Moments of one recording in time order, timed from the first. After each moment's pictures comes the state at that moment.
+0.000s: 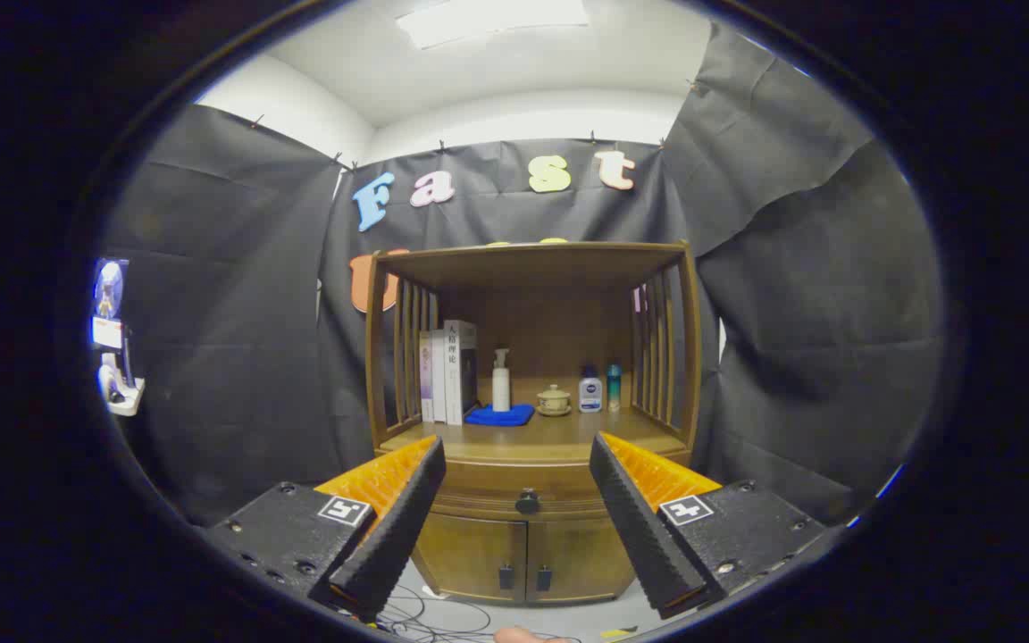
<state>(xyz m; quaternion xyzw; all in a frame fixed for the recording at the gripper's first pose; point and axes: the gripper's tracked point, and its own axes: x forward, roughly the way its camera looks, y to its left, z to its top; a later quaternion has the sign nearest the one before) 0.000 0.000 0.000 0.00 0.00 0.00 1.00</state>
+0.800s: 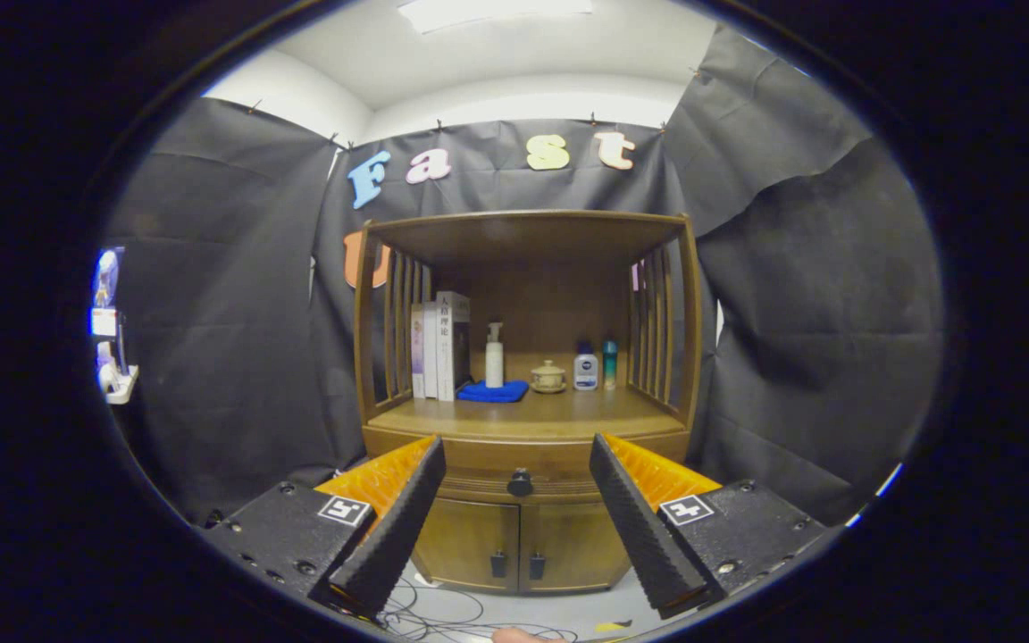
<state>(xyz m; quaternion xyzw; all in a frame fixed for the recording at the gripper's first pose) 0.013 -0.011 -0.034 -0.01 0.04 -0.01 1.00</state>
